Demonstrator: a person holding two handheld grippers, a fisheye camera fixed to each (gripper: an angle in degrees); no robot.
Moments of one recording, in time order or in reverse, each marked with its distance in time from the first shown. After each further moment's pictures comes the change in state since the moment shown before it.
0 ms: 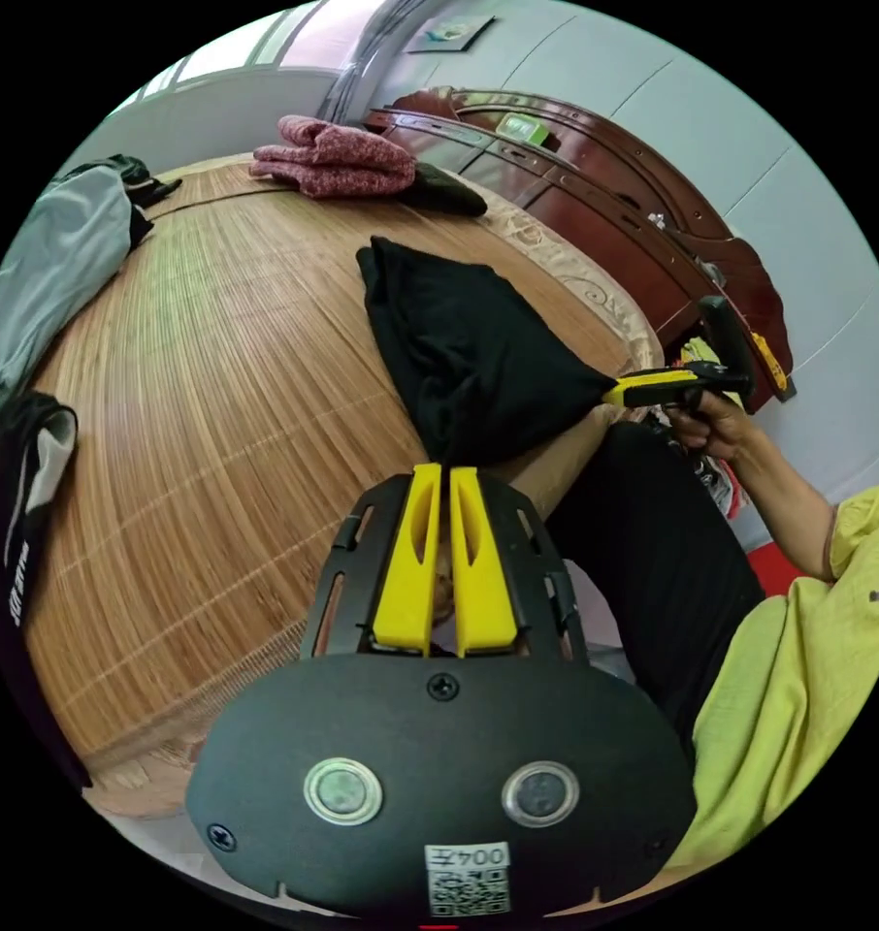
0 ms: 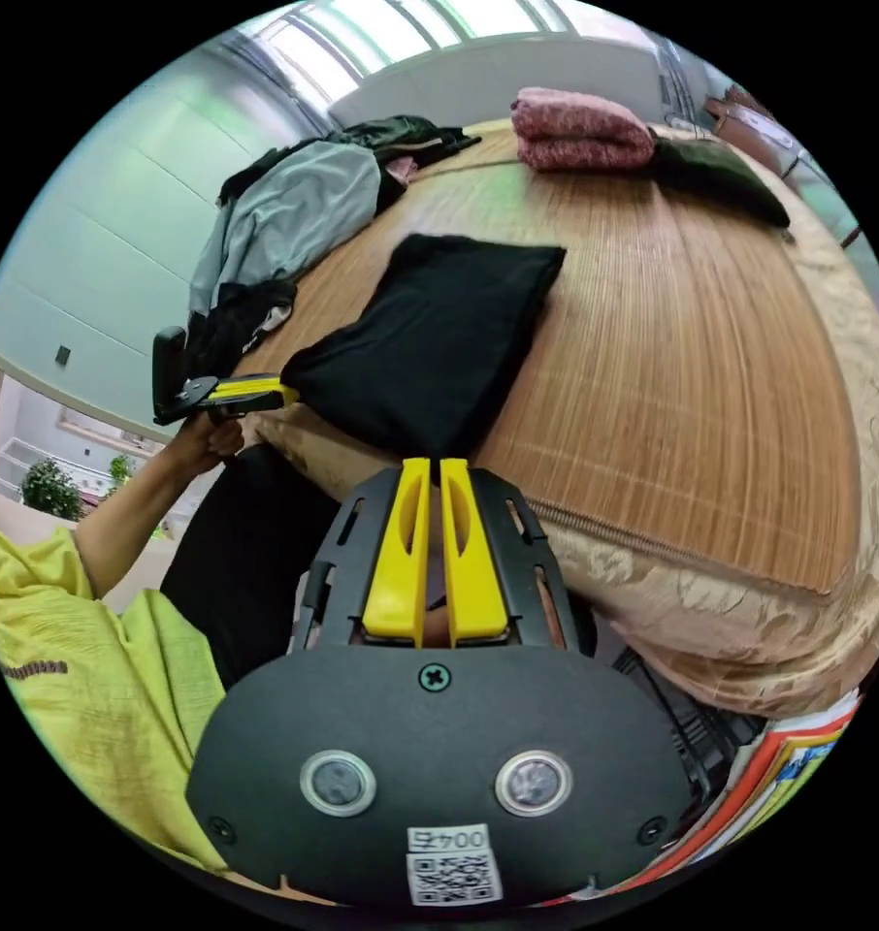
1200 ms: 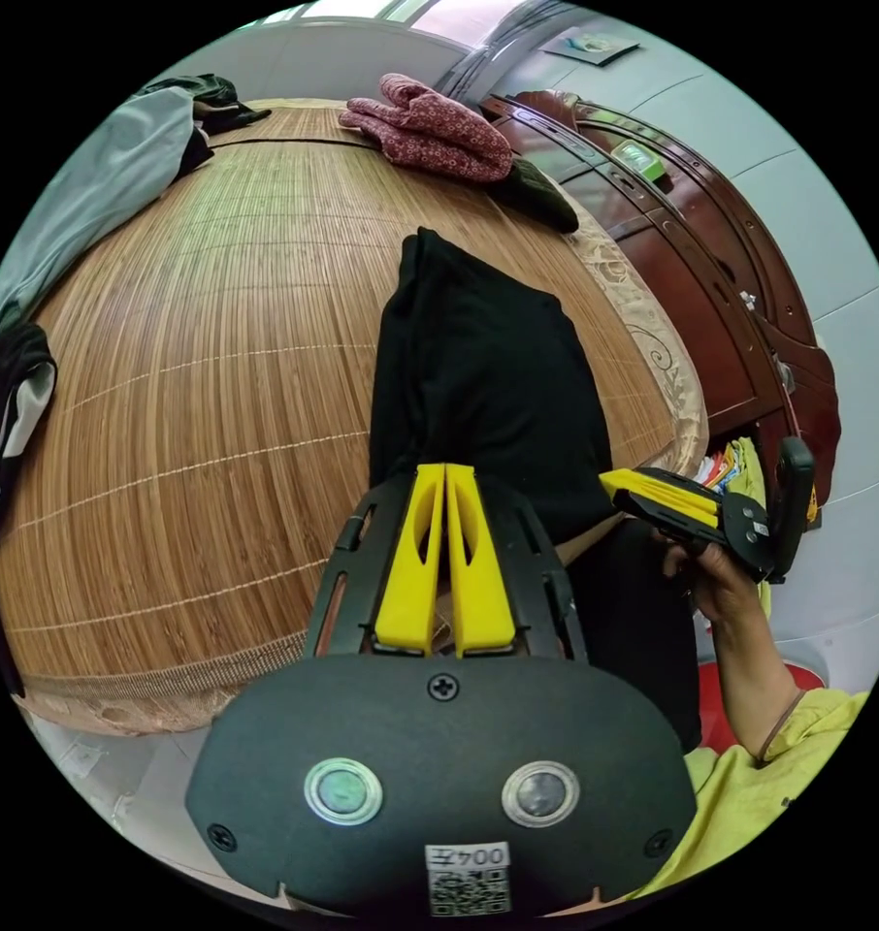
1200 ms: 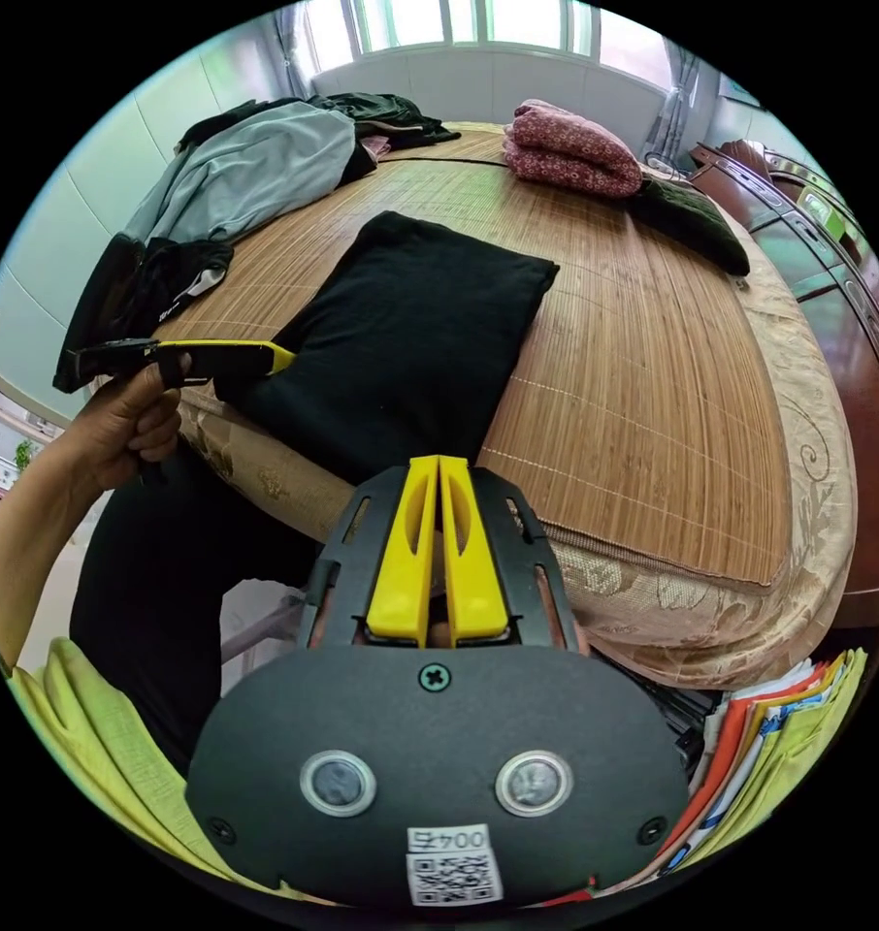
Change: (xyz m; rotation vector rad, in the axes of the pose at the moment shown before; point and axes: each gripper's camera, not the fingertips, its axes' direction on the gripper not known) left arm 0.019 -0.020 0.039 -0.036 -0.046 -0.308; right arm -0.025 0.018 0.047 0.037 0.323 -0.026
